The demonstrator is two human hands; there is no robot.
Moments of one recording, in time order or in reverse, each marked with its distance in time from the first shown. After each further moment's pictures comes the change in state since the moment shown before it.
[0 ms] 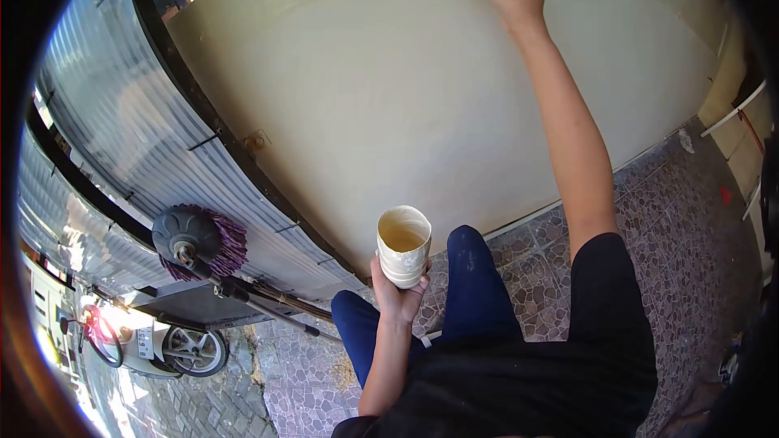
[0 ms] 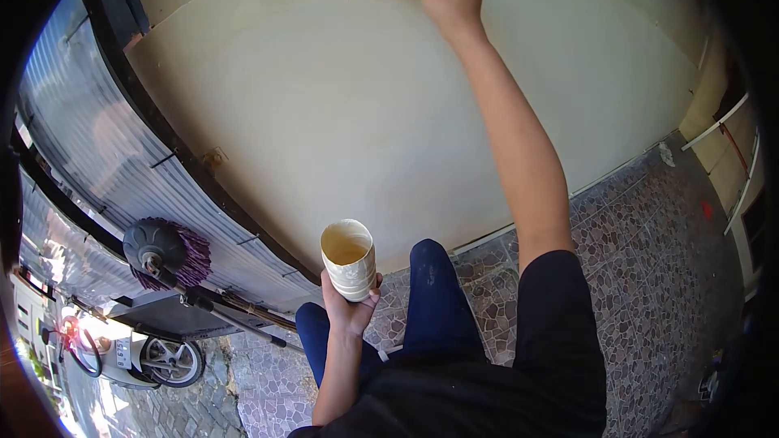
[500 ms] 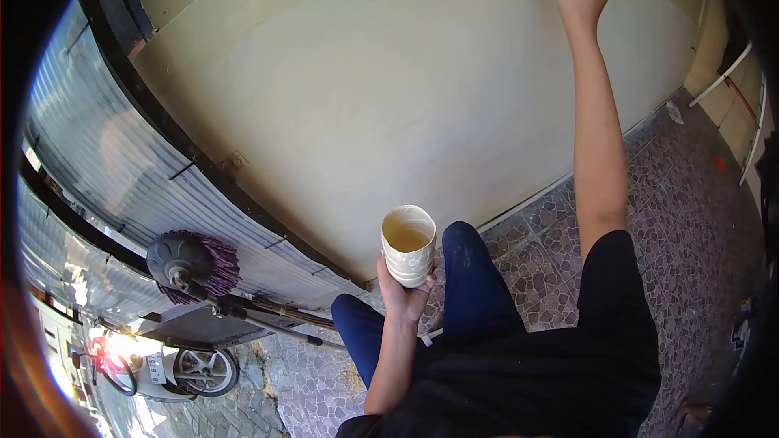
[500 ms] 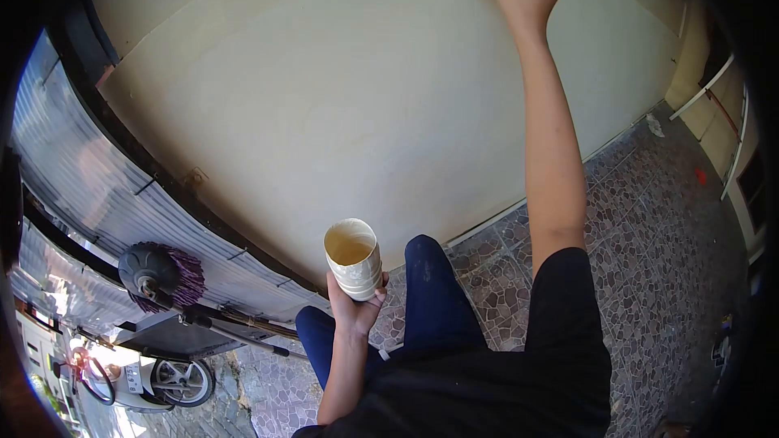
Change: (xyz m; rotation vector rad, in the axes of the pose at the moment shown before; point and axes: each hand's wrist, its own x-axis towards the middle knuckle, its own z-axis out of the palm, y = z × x) left_hand 0.012 -0.023 0.009 0.020 -0.004 -0.107; right_hand 0.012 -0.025 -0.147 -0.768 0.459 -0.255
